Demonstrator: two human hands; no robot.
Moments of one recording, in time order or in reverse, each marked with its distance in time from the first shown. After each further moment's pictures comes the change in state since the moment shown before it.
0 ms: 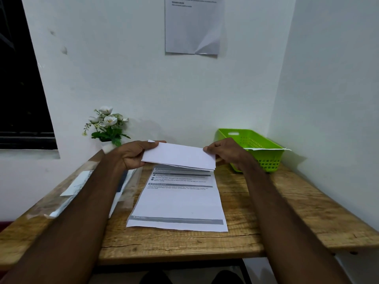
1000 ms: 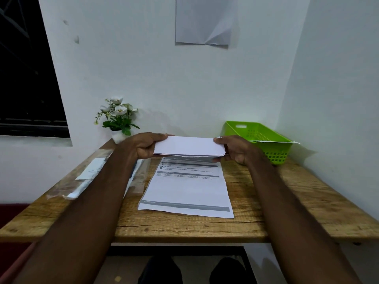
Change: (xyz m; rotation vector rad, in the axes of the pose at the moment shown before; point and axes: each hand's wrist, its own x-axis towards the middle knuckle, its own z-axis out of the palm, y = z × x) left_hand 0.004 -0.007 -0.004 0.040 0.033 -0.032; right_hand -0.001 -0.001 0.008 0.336 -0.104 0.275
